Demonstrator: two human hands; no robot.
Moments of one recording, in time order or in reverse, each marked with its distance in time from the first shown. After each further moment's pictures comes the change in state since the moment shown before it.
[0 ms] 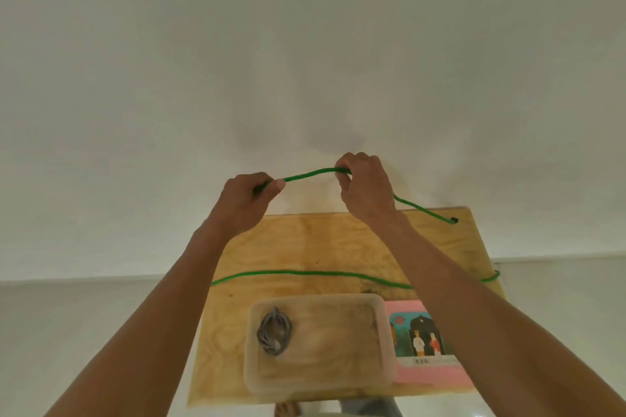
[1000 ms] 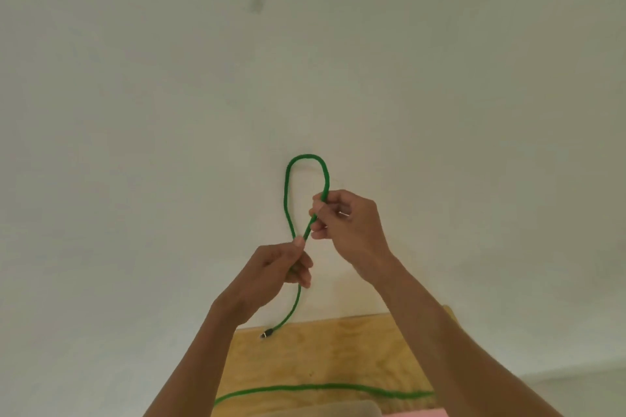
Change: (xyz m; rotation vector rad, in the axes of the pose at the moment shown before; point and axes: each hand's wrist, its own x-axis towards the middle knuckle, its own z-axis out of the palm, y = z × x) left_hand -0.067 0.120 -0.041 -0.561 -0.182 0.196; right_hand -0.039 -0.123 -0.148 0.938 0.136 0.023
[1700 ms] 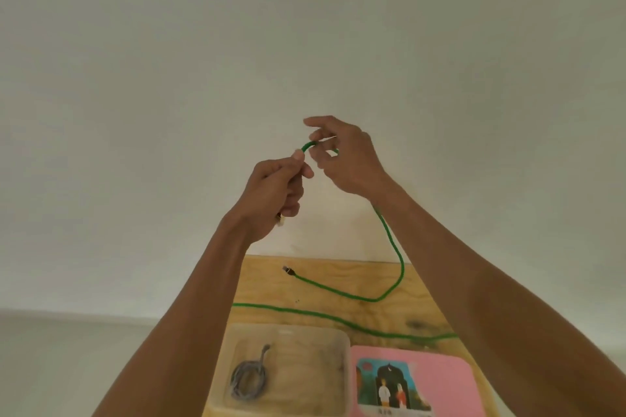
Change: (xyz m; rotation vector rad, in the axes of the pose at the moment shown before) left_hand 0.015 0.033 0.063 -0.243 0.237 -0.026; right_hand 0.052 0.029 -0.051 -0.468 -0.279 -0.256
